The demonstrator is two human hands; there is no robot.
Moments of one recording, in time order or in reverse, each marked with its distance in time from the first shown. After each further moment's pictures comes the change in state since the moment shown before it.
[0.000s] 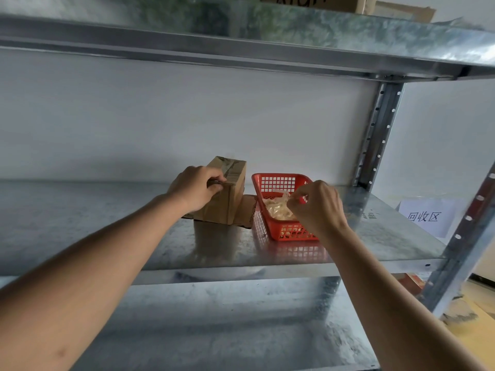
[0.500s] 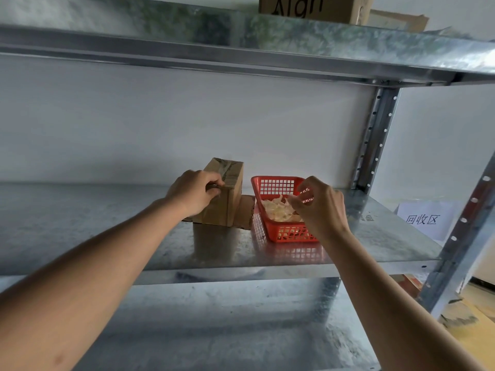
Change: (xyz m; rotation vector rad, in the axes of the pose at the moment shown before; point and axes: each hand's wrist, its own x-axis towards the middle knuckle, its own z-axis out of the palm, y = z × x) left_hand -0.009 0.005 -0.005 0.035 -0.002 -0.020; right_hand -0.006 0.003 -0.008 0.136 0.081 0.036
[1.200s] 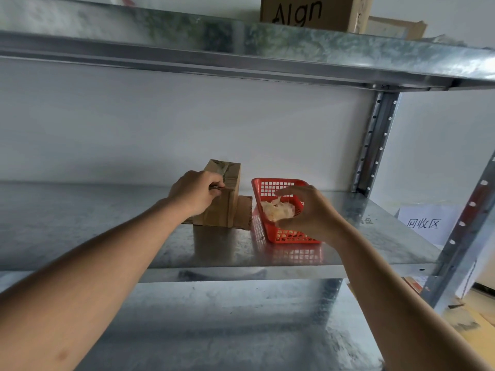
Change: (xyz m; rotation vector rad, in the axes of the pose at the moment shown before) left_hand -0.008 0.017 -0.009 0.060 0.000 -0.032; right_hand 0.007 0.004 -0.005 0.063 -0.381 -0.154
